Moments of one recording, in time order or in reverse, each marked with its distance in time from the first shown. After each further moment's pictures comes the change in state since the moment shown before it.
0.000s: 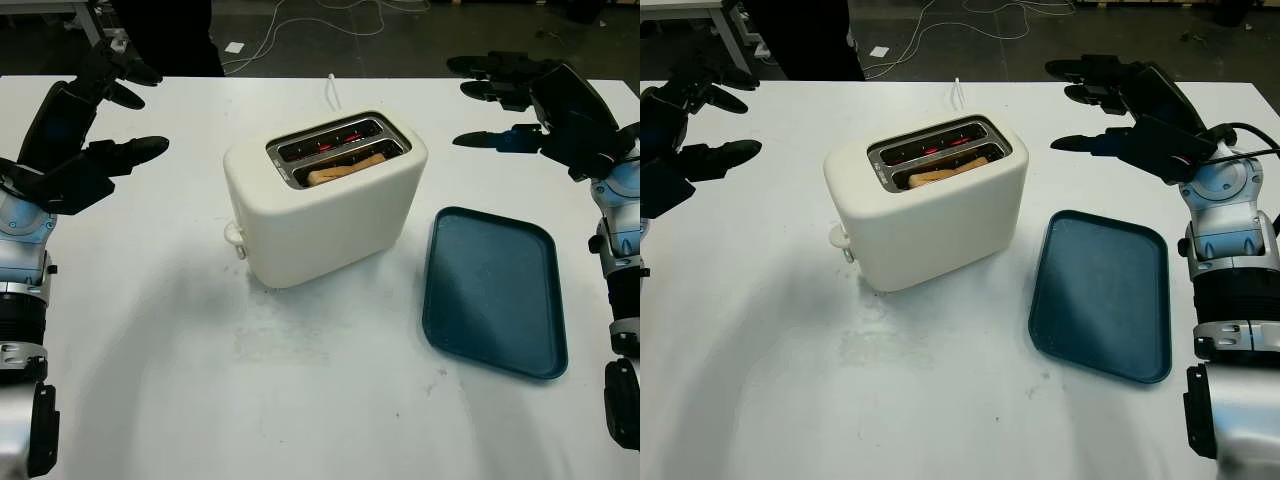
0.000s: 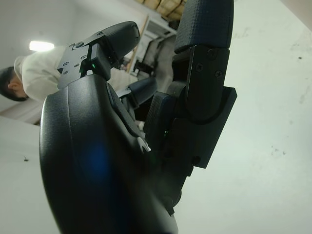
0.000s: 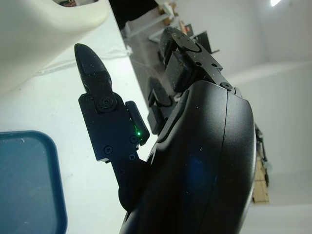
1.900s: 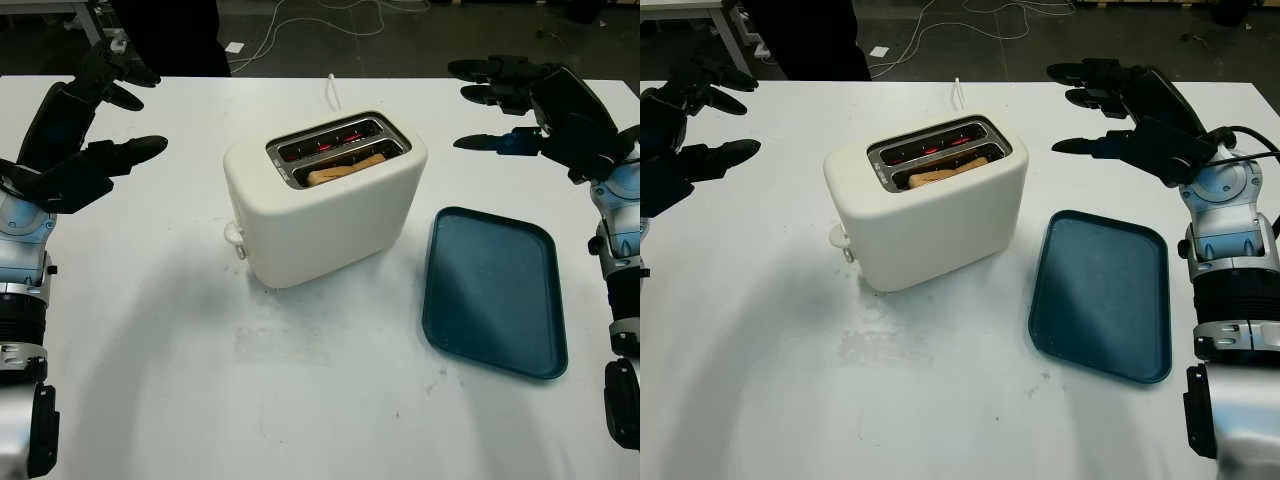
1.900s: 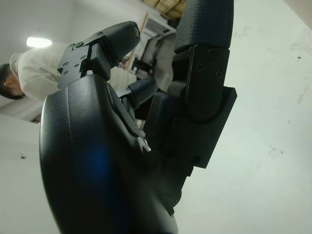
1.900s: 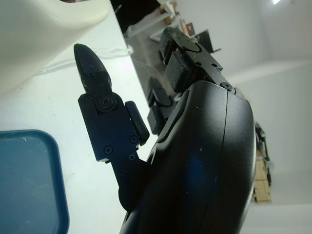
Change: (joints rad) left arm 0.000 0.000 0.000 -0.002 -0.010 0.018 -0.001; right arm 0.000 0.000 0.000 0.016 0.004 -0.007 0.001
